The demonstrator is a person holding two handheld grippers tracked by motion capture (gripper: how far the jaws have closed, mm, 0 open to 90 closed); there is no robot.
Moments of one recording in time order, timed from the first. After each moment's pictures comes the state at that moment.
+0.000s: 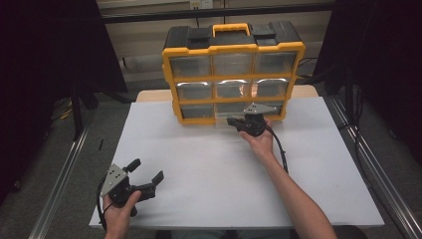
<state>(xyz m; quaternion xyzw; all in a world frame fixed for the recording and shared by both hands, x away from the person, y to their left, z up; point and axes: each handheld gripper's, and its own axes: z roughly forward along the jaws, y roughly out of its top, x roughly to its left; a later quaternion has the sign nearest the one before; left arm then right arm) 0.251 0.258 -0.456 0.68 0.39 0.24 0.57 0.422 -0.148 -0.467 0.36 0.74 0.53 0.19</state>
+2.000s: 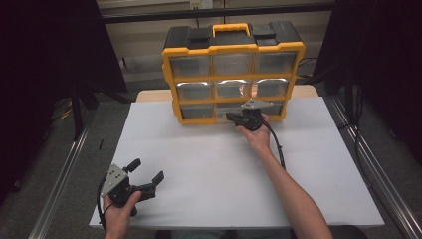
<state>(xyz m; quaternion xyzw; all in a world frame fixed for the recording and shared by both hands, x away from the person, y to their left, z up) 0.251 0.258 -0.456 0.68 0.39 0.24 0.57 0.442 -0.145 -0.468 0.37 0.74 0.53 0.20</state>
